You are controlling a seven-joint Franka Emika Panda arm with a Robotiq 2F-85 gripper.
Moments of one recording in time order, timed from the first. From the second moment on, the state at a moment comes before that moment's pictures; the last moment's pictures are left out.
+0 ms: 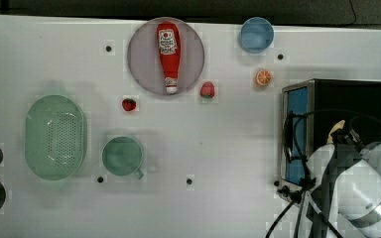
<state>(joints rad) -0.06 0.23 -0.66 -2.12 0.05 0.83 -0.59</state>
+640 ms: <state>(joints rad) -0.04 0.18 -0.64 -2.08 0.04 0.79 -0.60</state>
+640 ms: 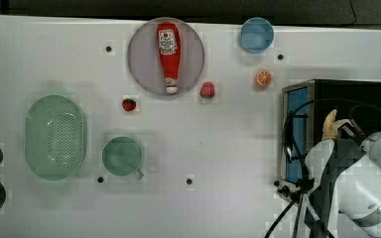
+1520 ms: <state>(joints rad) -0.02 -0.07 -0.30 -1.74 0.05 0.30 -0.59</state>
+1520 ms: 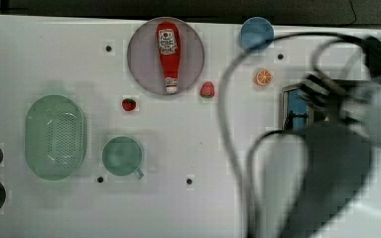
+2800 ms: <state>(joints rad) 0.02 0.20 -0.06 -2.26 0.04 0.70 -0.08</state>
